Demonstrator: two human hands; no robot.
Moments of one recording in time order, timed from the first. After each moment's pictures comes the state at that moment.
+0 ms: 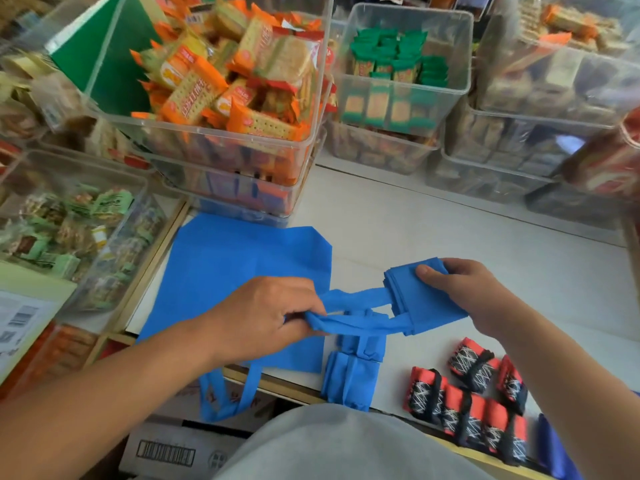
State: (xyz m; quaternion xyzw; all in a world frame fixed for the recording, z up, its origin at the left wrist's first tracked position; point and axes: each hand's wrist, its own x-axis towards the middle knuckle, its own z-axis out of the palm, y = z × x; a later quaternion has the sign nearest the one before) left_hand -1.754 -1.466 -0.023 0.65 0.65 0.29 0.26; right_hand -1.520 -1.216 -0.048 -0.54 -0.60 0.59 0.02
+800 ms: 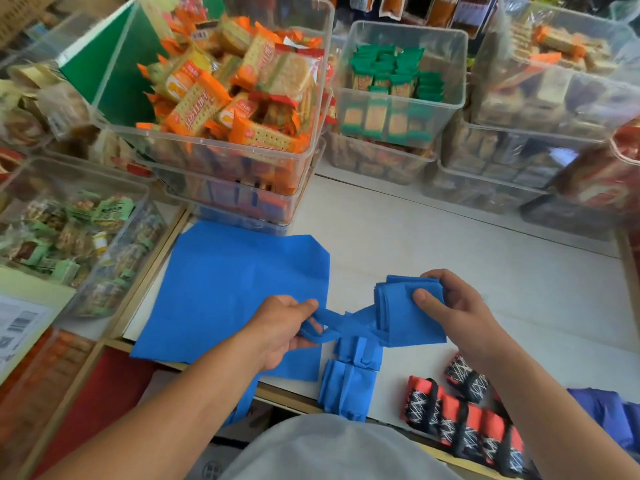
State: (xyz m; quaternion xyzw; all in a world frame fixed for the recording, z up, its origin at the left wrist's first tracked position) left_hand -1.716 -1.432 -0.083 -0.03 0.69 0.46 0.55; right_hand -1.505 -1.254 -0.041 -0.42 -0.60 0.67 0.12
